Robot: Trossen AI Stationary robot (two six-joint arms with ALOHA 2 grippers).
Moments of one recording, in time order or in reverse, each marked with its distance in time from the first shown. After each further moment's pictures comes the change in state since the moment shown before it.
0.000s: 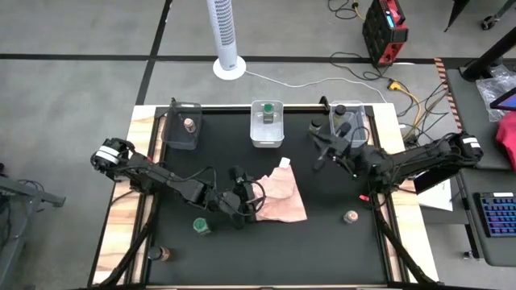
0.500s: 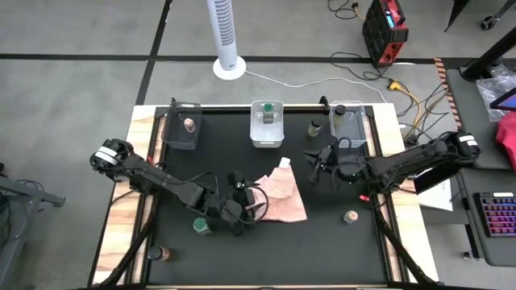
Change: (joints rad) left arm -0.052 -0.001 0.117 -0.225 0.001 -0.113; right arm 0.046 0.041 0.000 -0.476 -0.047 0.417
